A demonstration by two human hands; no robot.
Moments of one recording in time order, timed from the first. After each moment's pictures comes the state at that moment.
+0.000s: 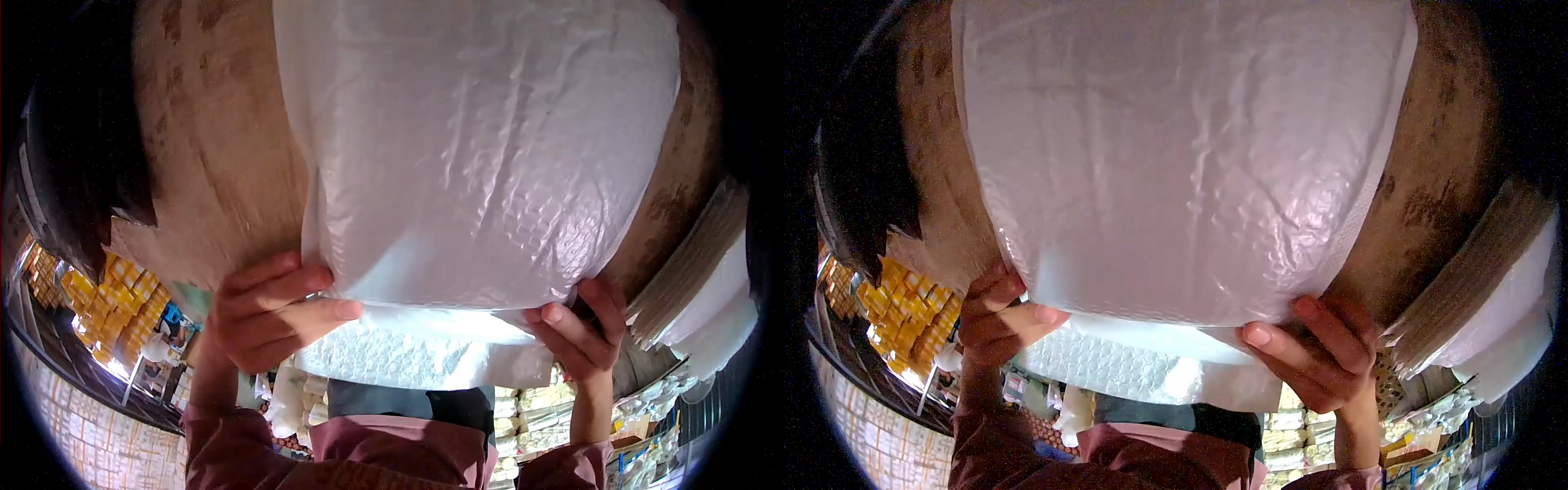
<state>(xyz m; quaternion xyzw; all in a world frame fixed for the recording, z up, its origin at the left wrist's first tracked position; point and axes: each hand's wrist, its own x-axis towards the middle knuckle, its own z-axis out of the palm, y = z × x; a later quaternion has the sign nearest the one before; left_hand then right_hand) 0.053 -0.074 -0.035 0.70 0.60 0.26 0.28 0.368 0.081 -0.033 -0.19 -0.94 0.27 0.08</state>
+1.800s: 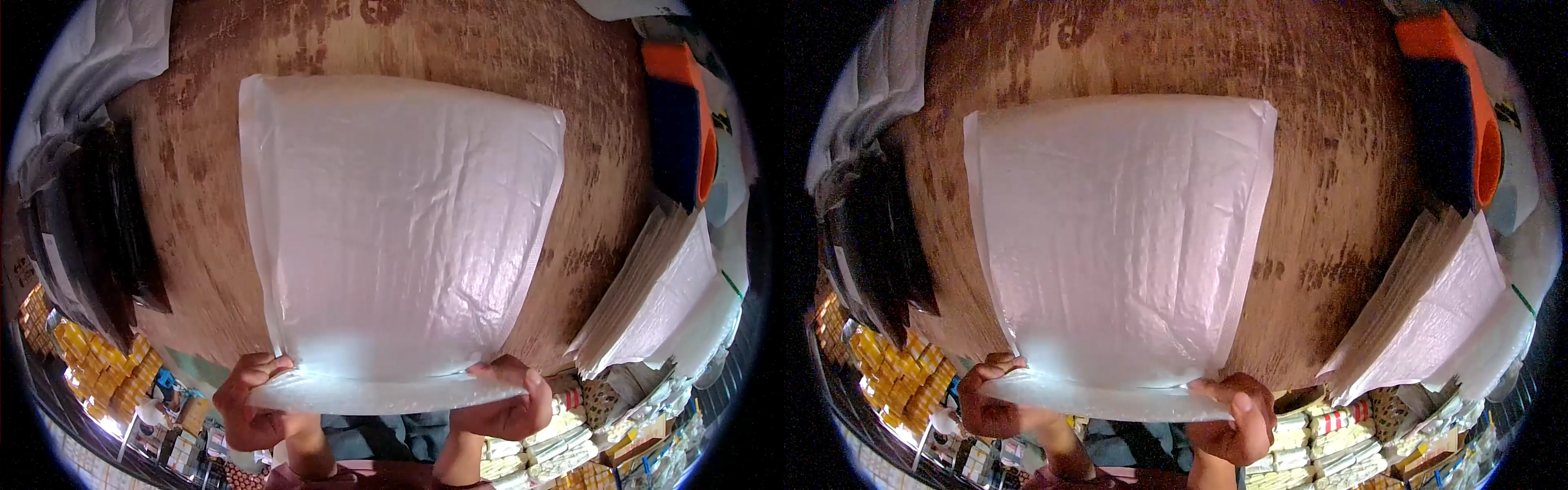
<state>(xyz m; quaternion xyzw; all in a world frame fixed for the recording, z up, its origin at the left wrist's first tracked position) 0.131 -0.037 -0.027 0.32 0.86 0.41 -0.02 0.302 0.024 -0.038 -0.57 -0.70 0.22 0.36</state>
